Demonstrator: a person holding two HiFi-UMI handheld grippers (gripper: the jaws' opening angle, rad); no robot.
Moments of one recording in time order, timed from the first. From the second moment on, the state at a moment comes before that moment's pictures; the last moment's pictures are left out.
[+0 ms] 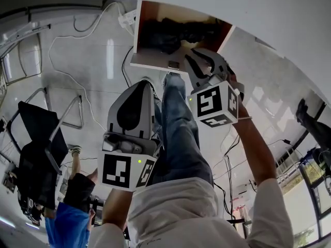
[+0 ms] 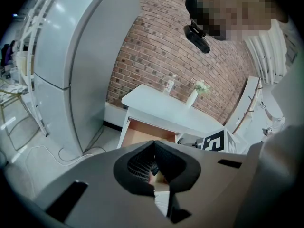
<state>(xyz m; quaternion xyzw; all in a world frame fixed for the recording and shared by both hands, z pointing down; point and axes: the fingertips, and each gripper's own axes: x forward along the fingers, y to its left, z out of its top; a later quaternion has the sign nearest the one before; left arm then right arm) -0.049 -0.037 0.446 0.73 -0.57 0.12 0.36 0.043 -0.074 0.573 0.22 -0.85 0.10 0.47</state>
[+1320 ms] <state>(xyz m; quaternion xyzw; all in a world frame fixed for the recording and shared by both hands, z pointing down) -0.059 -0.033 0.469 0.71 -0.59 0.11 0.38 0.043 -0.093 0.696 0.04 -0.76 -0.14 0.64</state>
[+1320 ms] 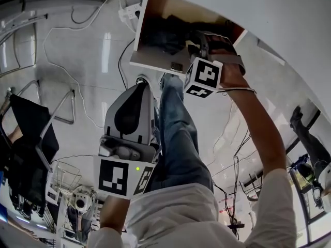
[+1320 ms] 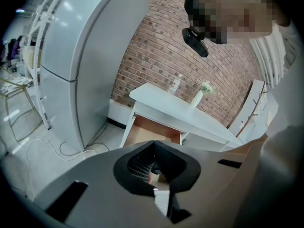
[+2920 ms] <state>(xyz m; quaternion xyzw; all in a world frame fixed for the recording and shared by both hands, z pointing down) -0.069 -0.025 0.497 0.68 -0.61 0.10 0.40 0.027 -0.106 0.767 -0.03 -0.72 -0.20 0.66</state>
